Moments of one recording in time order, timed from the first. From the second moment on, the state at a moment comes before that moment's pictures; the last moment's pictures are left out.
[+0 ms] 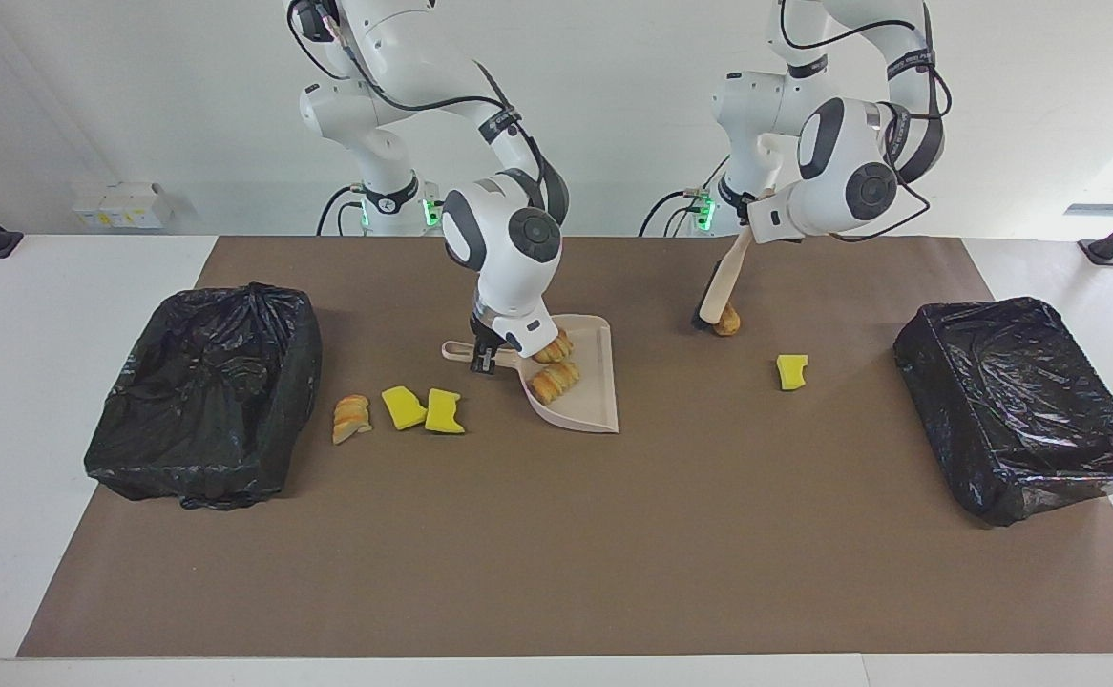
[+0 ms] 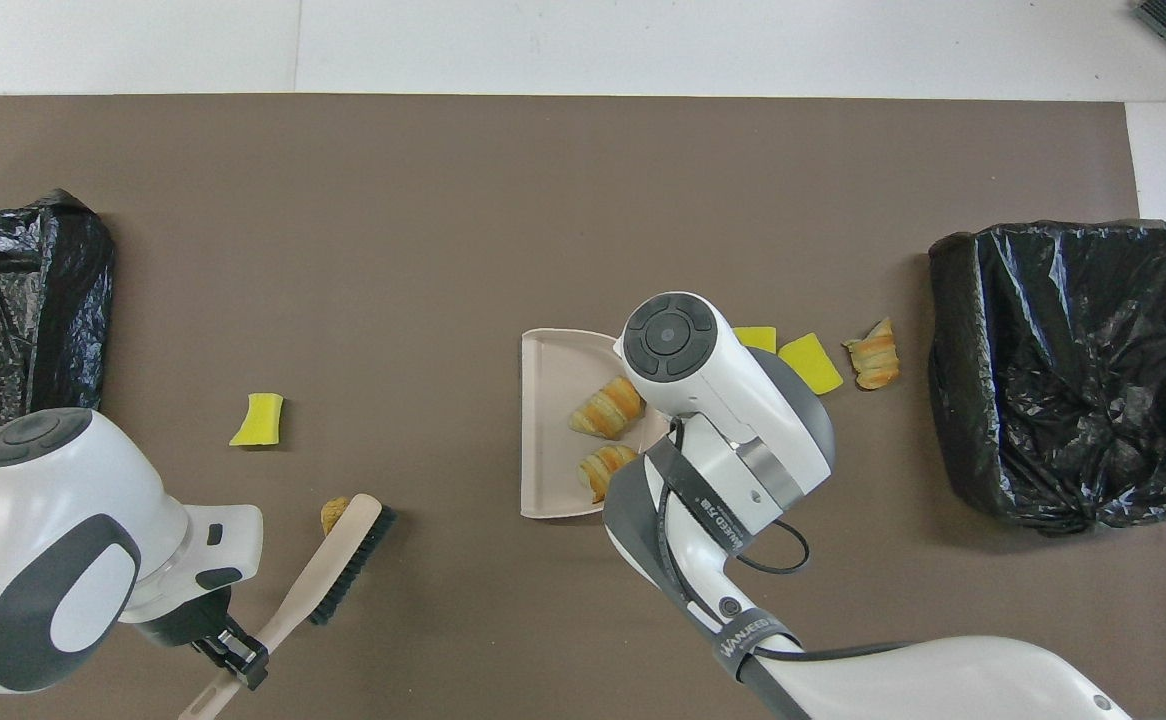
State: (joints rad) left arm -0.25 -0.28 0.08 -2.45 -0.16 1.51 0.45; right arm 0.48 0.31 0.03 -1.86 -0.23 1.91 -0.91
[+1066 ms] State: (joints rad) left arm -0.12 -0.12 0.08 -2.17 -0.01 1.77 0.65; right arm 0.47 0.31 0.03 -1.86 -0.23 1.92 -0.91
